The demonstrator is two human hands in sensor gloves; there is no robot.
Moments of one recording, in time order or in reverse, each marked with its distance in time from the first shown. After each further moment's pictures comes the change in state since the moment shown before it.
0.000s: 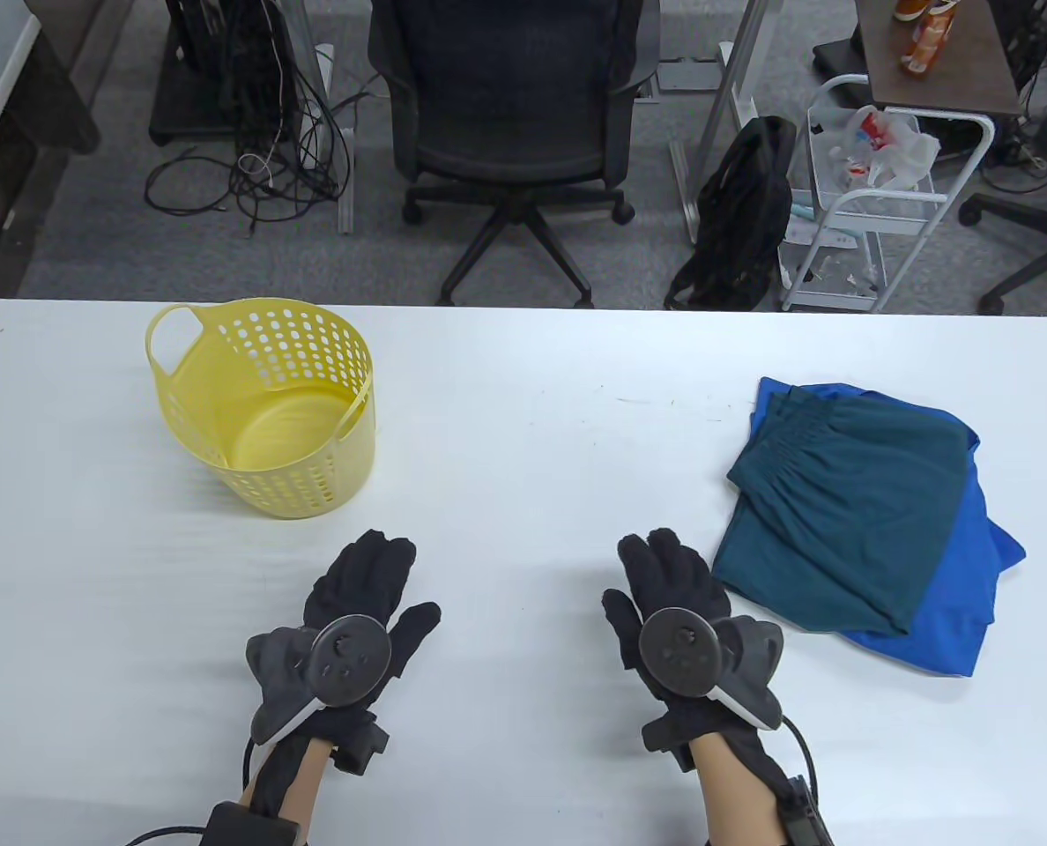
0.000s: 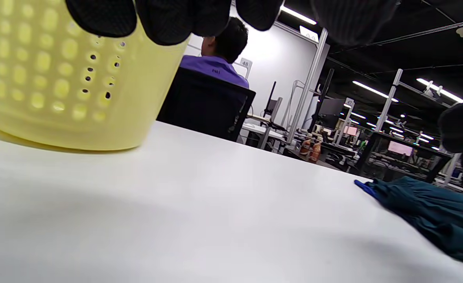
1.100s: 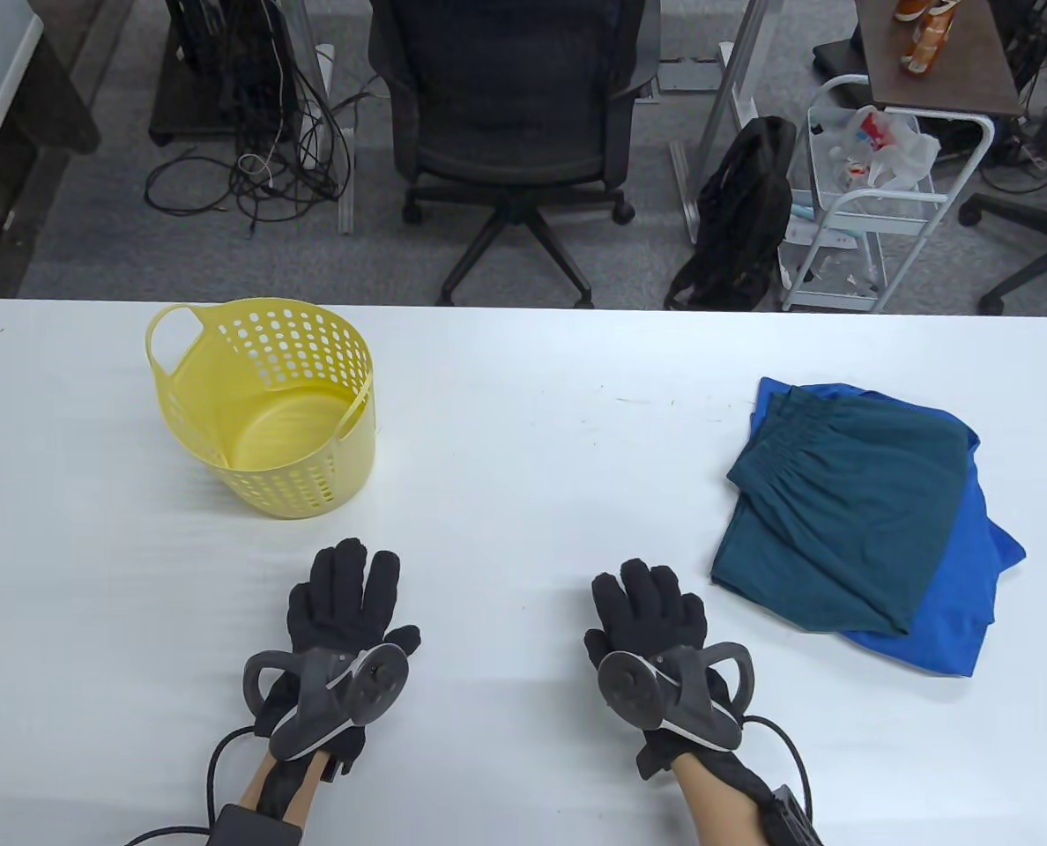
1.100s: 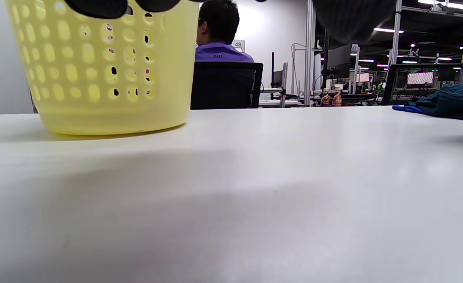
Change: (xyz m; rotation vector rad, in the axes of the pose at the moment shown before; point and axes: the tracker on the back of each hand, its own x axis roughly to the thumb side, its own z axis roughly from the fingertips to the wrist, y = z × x) left_hand -0.013 -0.041 0.007 -0.077 -0.020 -0.286; right_hand -0.004 0.049 0.013 0.060 -0.095 0.201
